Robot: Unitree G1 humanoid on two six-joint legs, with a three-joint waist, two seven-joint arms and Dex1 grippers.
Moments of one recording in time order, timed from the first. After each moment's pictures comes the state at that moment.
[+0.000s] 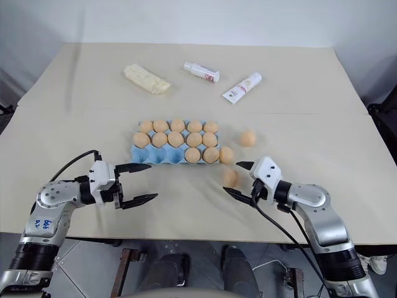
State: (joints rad) left arm -0.14 0.65 0.07 0.05 -0.35 -0.06 -1.08; right arm -0.18 -0.57 0.08 -0.14 0.24 0.23 0.89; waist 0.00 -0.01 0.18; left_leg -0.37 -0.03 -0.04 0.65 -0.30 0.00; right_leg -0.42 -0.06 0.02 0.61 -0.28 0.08
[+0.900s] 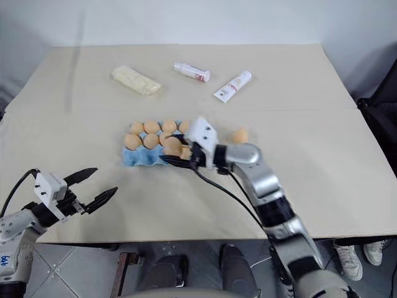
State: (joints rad) left arm 0.16 0.62 0.40 -0.03 -0.41 0.01 -0.83; right arm -0.74 -0.15 0.29 0.23 0.21 0.17 0.89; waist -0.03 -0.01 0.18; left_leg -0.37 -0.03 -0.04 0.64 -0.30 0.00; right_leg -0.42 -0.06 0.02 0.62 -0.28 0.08
